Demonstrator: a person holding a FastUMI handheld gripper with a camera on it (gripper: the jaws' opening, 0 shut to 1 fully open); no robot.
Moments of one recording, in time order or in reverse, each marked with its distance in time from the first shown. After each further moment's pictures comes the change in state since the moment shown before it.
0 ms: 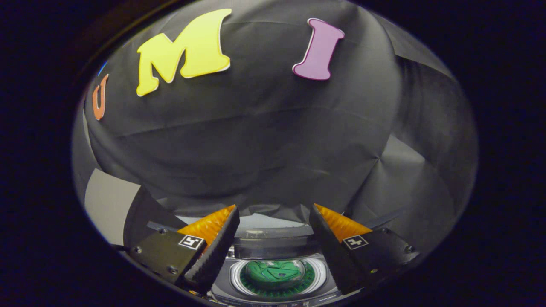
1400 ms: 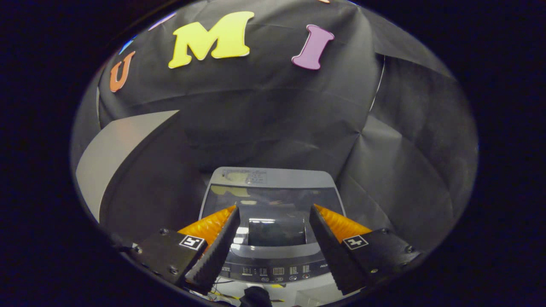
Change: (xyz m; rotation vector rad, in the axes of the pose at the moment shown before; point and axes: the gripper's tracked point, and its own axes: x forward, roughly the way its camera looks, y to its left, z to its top) arm -0.134 0.006 -0.155 -0.069 0.019 -0.078
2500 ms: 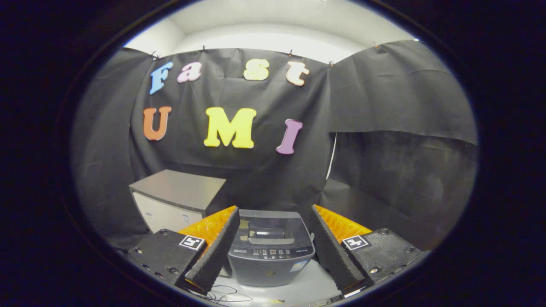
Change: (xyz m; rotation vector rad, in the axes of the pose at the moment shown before) arm -0.390 -0.016 -0.055 0.046 -0.559 -0.005
